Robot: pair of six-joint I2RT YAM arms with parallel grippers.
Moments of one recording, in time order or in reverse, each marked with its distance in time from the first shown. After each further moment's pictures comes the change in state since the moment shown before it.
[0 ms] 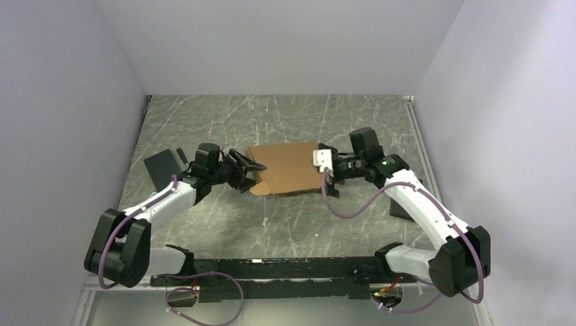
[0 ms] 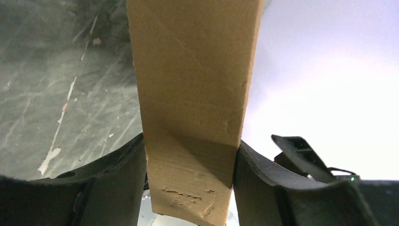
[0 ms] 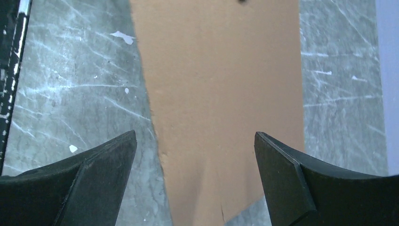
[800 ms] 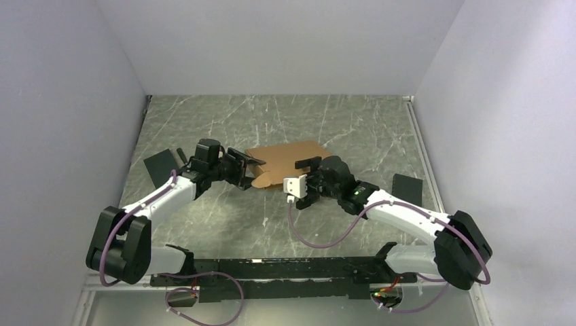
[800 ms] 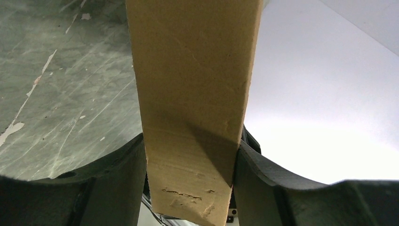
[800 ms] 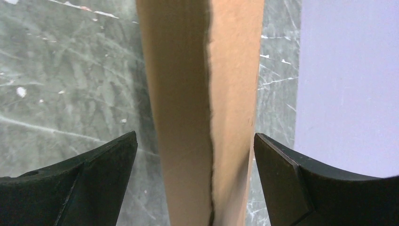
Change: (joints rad) left arm 0.010 0.018 0.076 -0.119 0.030 -0.200; right arm 0.364 0.014 -0.281 0.549 0.612 -0.024
